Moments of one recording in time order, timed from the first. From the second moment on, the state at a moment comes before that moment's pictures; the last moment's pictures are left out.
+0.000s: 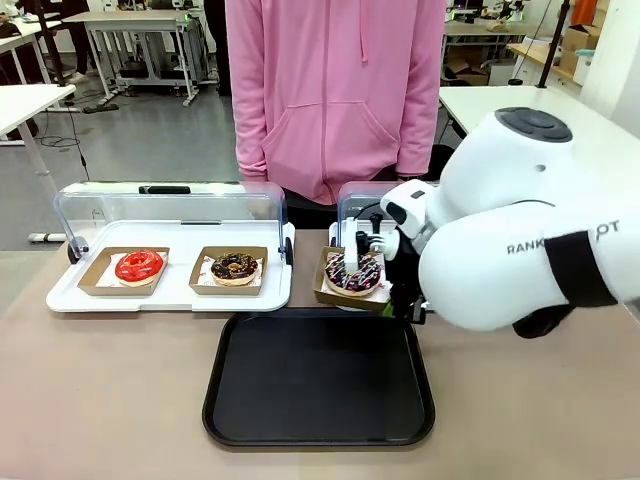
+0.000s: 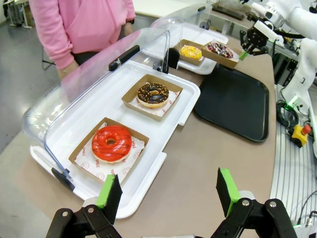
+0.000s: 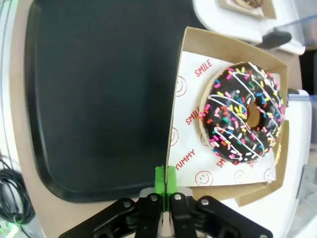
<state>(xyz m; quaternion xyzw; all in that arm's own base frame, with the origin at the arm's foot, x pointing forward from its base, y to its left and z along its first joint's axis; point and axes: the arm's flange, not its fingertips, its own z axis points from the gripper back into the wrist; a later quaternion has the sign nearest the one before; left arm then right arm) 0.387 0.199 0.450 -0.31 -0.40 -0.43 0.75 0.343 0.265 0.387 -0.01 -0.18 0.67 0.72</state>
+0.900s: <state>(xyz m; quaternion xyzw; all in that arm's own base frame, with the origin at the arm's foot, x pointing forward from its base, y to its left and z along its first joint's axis) 0.387 0.199 0.450 -0.31 -0.40 -0.43 0.75 0.284 0.336 0.337 -0.03 -0.14 0.72 0.68</state>
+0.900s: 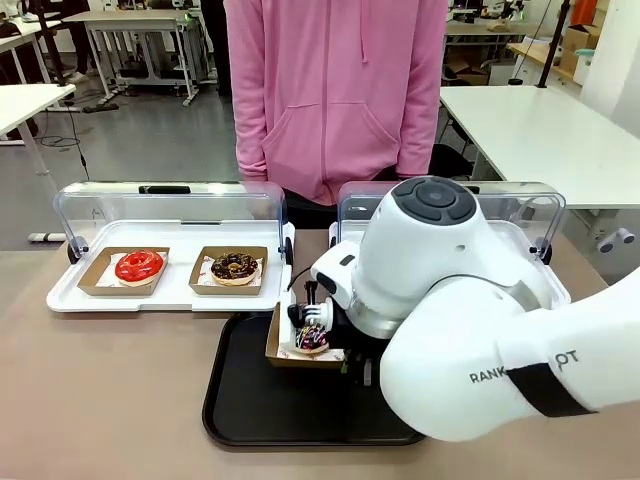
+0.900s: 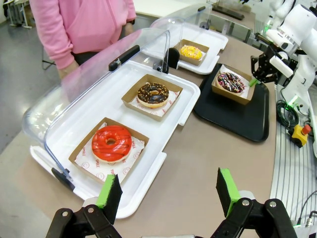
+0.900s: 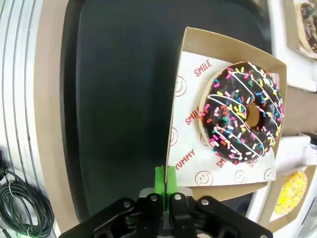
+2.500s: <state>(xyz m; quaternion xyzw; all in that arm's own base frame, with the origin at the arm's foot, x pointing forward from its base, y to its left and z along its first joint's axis) 0.387 0.199 0.450 -0.31 -0.40 -0.43 0.75 0.286 0.335 0.325 -0.01 -0.12 0.70 0.71</state>
